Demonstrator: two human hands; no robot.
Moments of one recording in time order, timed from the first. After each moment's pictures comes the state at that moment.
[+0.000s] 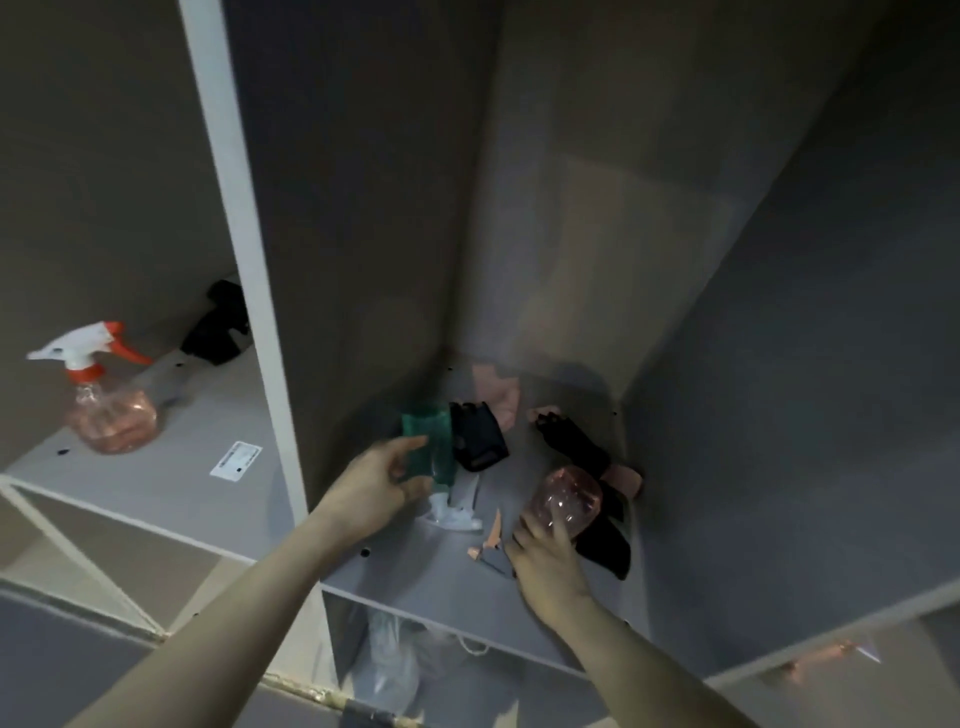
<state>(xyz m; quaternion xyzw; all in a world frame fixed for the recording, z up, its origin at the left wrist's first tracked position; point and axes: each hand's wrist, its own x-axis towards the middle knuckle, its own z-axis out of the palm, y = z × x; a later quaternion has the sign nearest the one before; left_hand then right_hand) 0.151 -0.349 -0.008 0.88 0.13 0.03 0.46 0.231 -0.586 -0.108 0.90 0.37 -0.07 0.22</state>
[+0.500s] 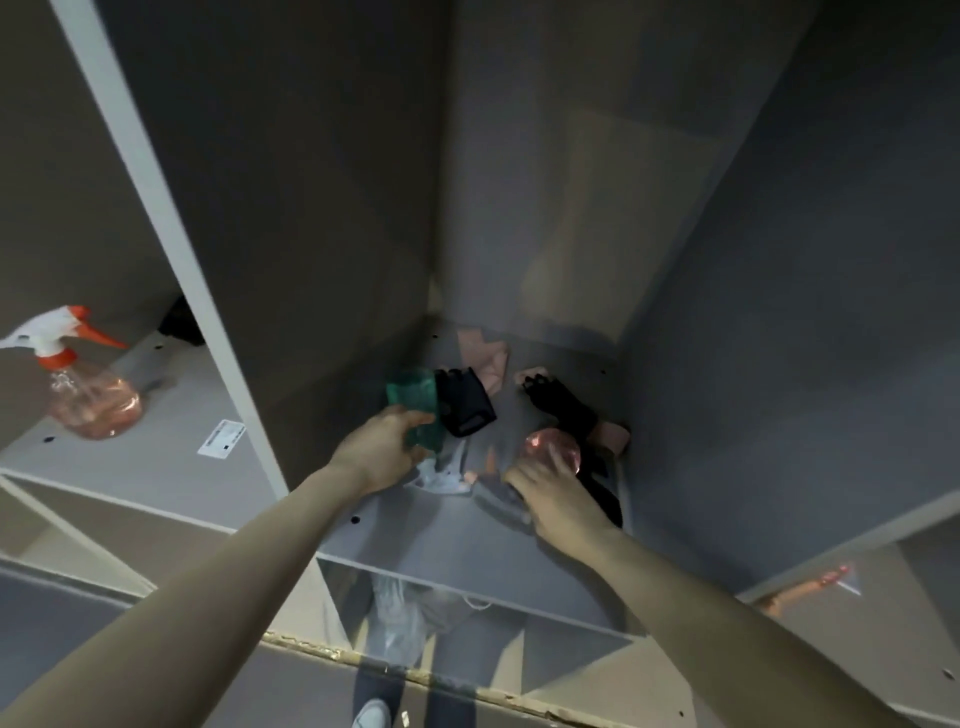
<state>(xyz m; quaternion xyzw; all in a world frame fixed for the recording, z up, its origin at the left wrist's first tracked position) 0.187 -0.365 -0.017 0.95 0.08 -0.04 0.28 0.247 -0.610 -0.062 0.90 0.44 -0.05 -0.03</state>
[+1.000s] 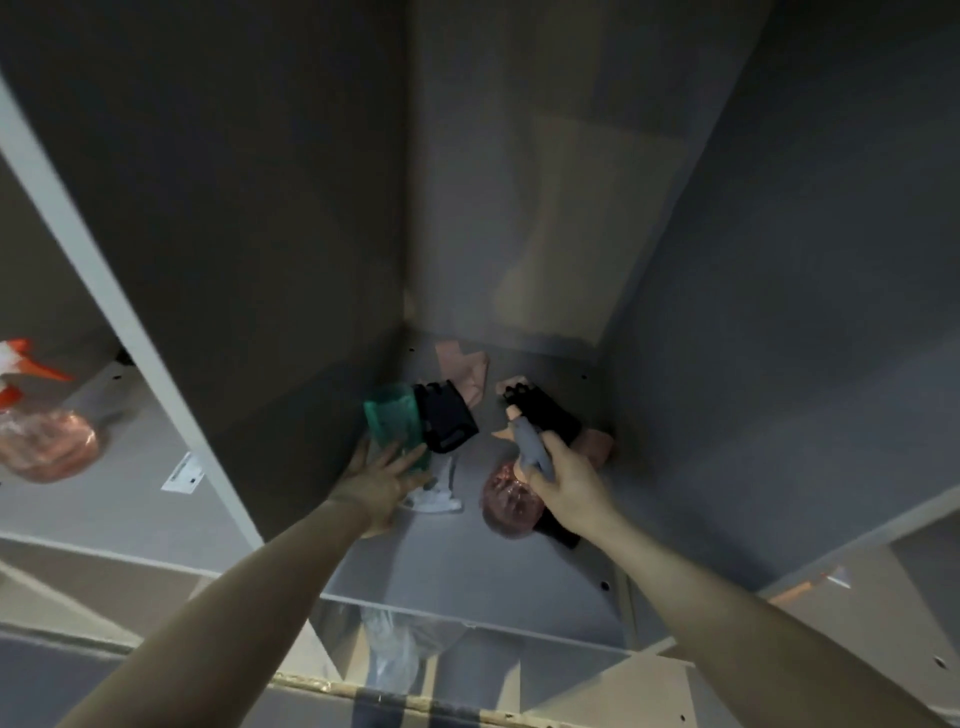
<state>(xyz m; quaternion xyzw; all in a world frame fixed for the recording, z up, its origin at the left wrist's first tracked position) 0.213 -0.367 -0.080 0.98 -0.07 -0.17 -0.07 0.259 -0.619 -0.025 0.92 0.21 -0.05 -0.34</state>
